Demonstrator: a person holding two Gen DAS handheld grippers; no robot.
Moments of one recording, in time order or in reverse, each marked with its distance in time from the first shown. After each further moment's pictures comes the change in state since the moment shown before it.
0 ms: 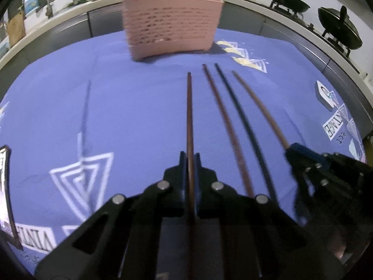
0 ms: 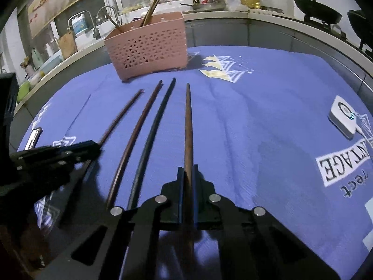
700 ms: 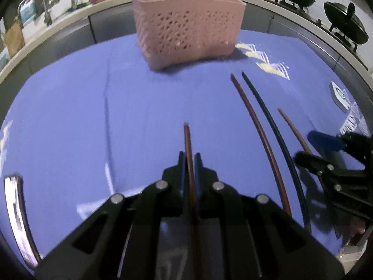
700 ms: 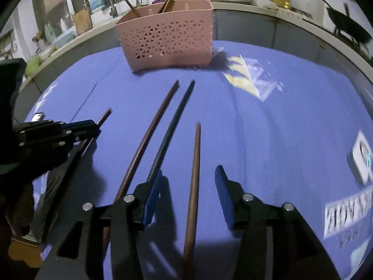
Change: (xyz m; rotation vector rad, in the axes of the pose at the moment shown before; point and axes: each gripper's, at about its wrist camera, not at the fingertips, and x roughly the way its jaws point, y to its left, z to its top) left arm 0.016 0.027 0.034 0.066 0.016 0.044; right arm 0.033 0.018 0.048 -0.151 0.103 0.036
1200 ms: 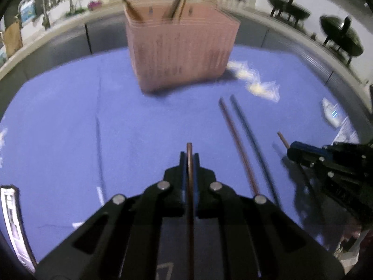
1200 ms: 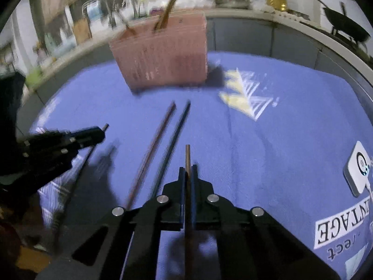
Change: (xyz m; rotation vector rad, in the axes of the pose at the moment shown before) left arm -0.023 -0.004 0.020 -0.035 -0.094 -0.063; right arm -0.031 -0.015 0.011 0.064 -0.073 0.066
